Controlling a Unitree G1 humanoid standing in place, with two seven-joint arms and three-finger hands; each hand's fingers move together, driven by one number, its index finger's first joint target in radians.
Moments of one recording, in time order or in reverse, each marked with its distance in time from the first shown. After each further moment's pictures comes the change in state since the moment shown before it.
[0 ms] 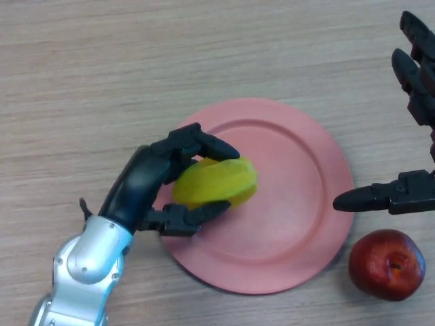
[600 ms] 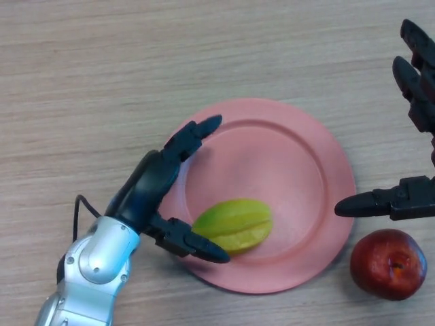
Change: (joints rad) left arm -0.006 0.000 -0.025 0.009 0.153 -0.001 0.001; right arm 0.021 0.000 -0.002 -0.003 0.000 -0.002 0.003
